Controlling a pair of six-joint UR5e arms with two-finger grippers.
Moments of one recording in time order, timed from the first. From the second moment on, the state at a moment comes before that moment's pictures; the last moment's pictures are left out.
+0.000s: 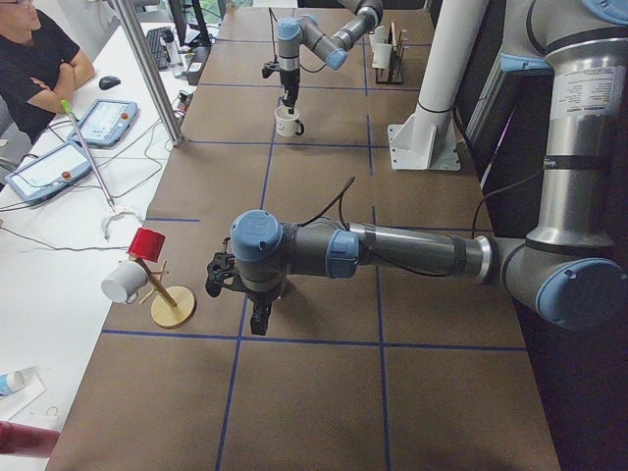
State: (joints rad) left arm -1.62 -1.56 -1.70 -1.52 -2.41 0.05; right arm 0.67 -0.78 1.46 -1.46 2.06 1.39
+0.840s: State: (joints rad) left arm -1.62 -1.57 -1.71 -1.52 -2.41 0.05; right arm 0.66 -0.79 1.42 -1.45 2.07 1.40
